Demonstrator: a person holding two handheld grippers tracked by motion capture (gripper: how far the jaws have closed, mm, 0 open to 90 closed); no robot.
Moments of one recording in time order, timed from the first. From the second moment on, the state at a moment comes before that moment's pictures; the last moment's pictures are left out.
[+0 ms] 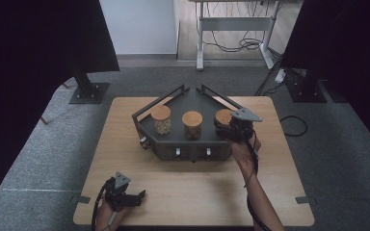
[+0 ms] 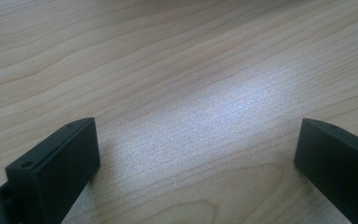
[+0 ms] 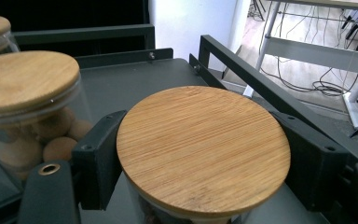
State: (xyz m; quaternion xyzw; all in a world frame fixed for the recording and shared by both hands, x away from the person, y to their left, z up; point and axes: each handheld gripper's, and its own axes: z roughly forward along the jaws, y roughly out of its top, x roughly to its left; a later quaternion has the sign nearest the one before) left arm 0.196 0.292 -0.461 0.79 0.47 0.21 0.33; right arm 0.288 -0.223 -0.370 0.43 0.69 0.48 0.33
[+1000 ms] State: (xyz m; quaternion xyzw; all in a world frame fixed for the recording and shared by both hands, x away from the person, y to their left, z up) left arm 0.196 0.292 -0.461 0.79 0.47 0.21 0.33; right arm 0.290 -0.232 -0.372 0.42 0.69 0.49 0.33
